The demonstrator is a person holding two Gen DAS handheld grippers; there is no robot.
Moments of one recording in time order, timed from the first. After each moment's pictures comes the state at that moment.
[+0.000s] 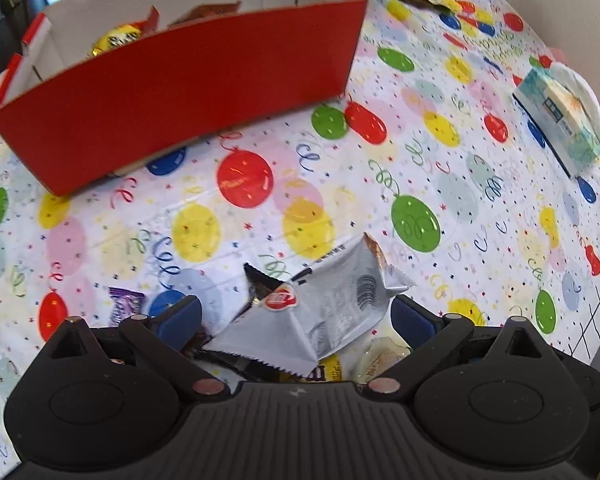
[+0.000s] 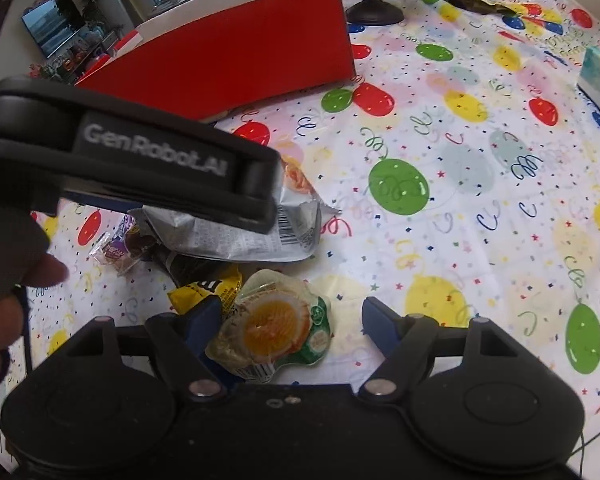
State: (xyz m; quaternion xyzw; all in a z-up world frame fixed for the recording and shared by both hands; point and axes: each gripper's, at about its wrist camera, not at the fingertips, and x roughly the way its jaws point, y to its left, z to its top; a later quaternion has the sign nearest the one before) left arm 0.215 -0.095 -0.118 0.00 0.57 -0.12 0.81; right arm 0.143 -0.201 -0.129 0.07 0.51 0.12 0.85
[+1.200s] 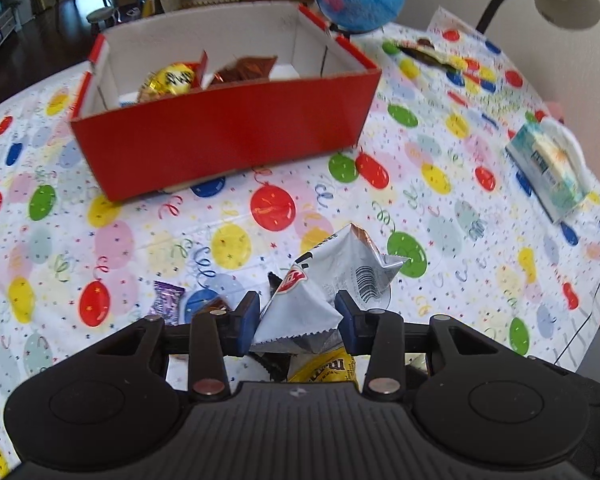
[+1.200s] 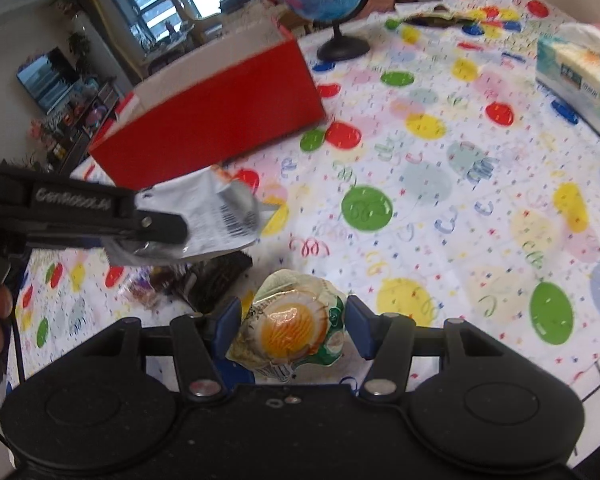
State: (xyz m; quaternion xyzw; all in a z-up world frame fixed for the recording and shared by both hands) left arm 0.181 -0.066 -0.064 -0.04 0.52 -0.09 0.85; right arm 0.116 -0.235 -0.092 0.14 0.46 0.10 0.87
